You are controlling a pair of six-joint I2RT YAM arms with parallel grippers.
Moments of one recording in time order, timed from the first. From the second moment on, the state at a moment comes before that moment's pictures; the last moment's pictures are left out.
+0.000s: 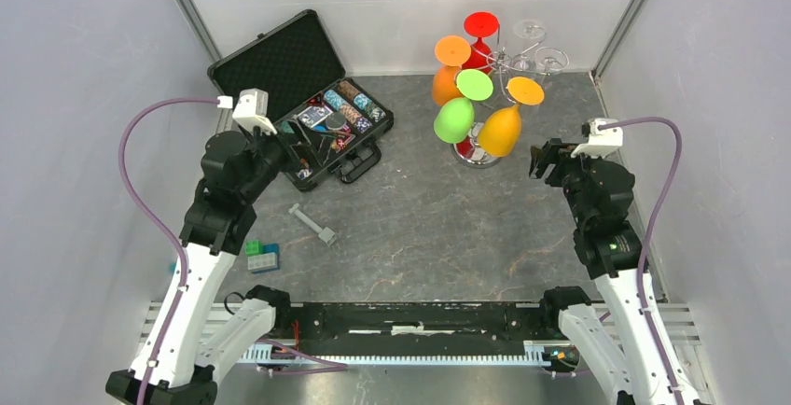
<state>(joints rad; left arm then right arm) -0.26 0.81 1.03 -0.39 0.14 -0.42 0.14 0.64 0.74 -0.23 0.11 0.15</state>
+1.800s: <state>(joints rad) -0.26 0.79 0.96 -0.30 0.29 -0.41 0.09 1.00 0.93 0.02 0.03 0.91</state>
